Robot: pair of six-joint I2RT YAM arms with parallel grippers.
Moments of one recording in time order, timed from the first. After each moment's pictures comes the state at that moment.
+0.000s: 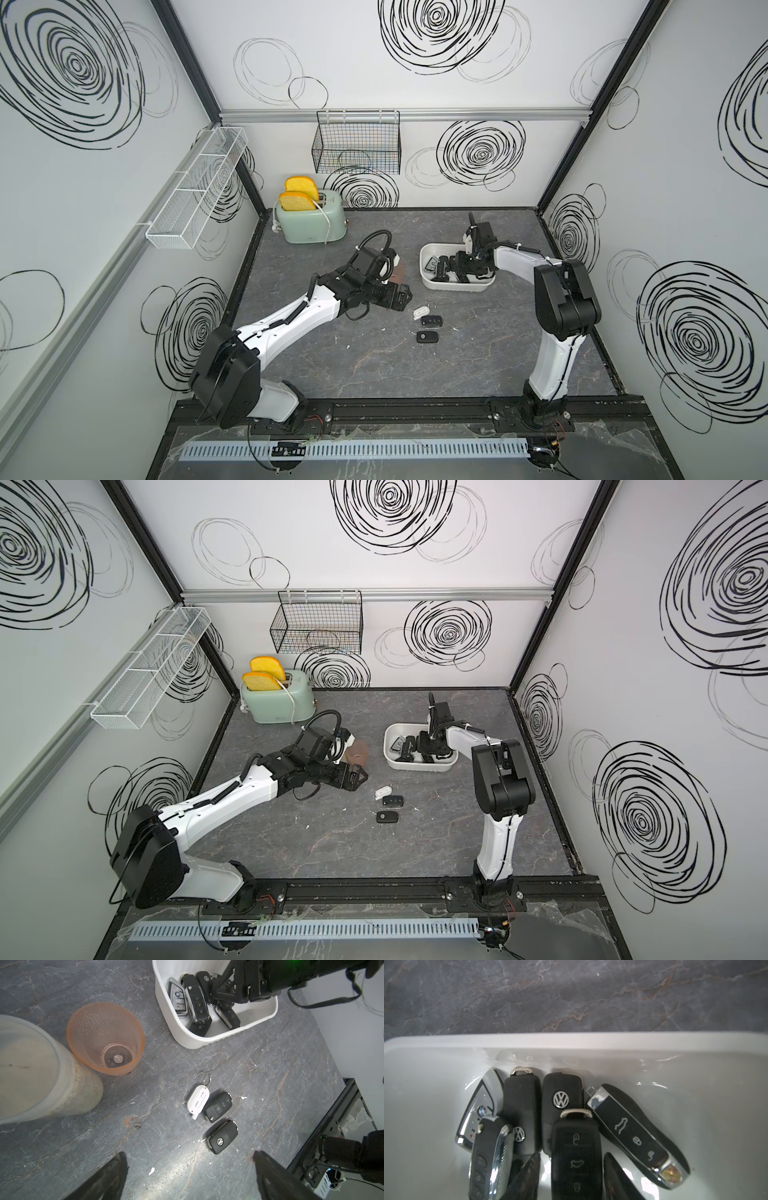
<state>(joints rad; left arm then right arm) -0.63 1.42 1.04 -0.48 0.23 -0.33 0.25 1.94 1.28 -0.42 -0.12 0.32</state>
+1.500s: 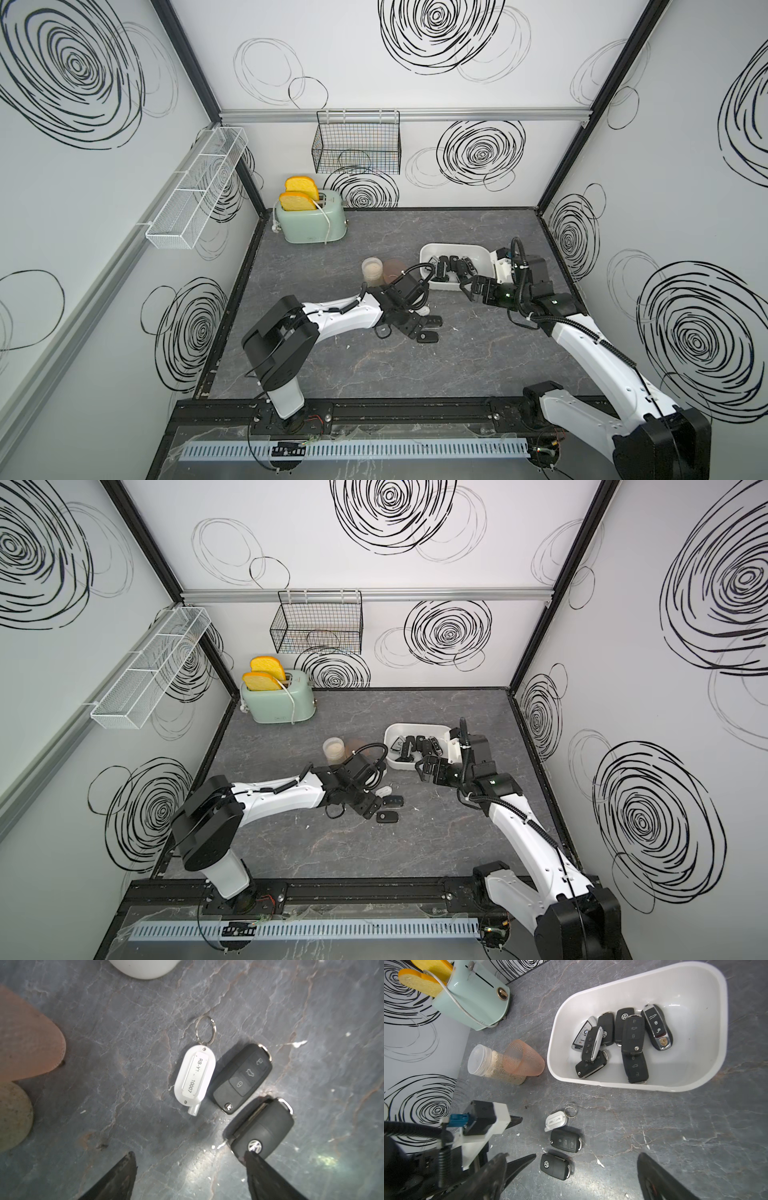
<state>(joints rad) -0.85 1.74 1.06 -0.44 -0.01 -0.14 0.28 1.02 0.77 -0.53 -0.34 0.46</state>
